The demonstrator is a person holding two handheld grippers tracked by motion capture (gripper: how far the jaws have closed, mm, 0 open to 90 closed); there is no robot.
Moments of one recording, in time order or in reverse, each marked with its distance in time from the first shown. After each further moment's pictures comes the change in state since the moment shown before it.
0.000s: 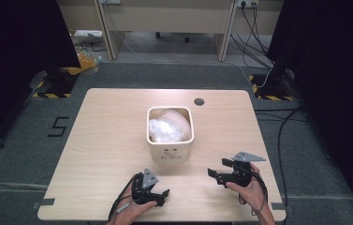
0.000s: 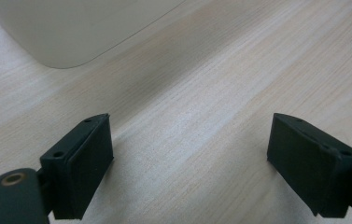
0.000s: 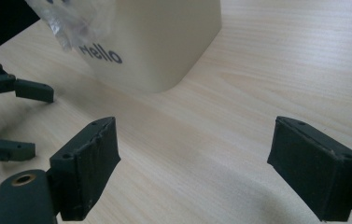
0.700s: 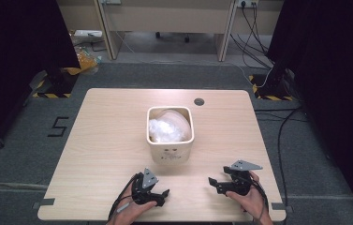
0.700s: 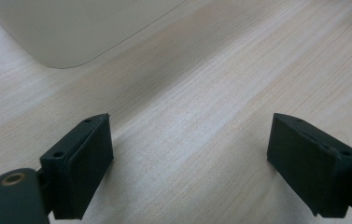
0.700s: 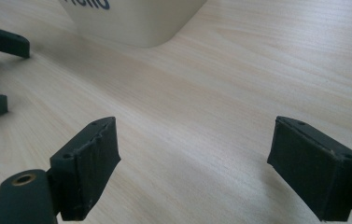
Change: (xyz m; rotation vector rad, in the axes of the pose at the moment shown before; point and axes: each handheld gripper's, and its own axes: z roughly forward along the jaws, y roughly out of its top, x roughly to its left) left arm 0.000 0.000 0.000 0.000 0.000 0.000; right arm 0.004 -0.026 0.001 0.070 -0.057 -0.057
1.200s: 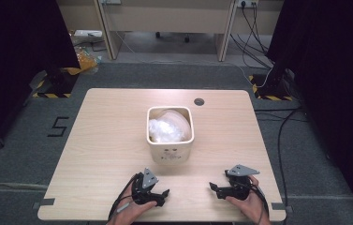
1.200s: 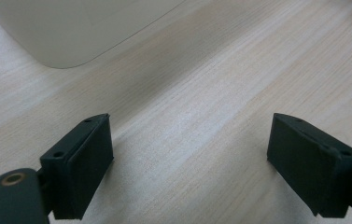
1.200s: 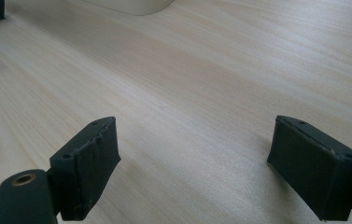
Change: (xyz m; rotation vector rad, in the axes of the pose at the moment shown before) left arm 0.000 0.000 0.000 0.000 0.000 0.000; right arm 0.005 -0.013 0.001 0.049 -0.059 -0.069
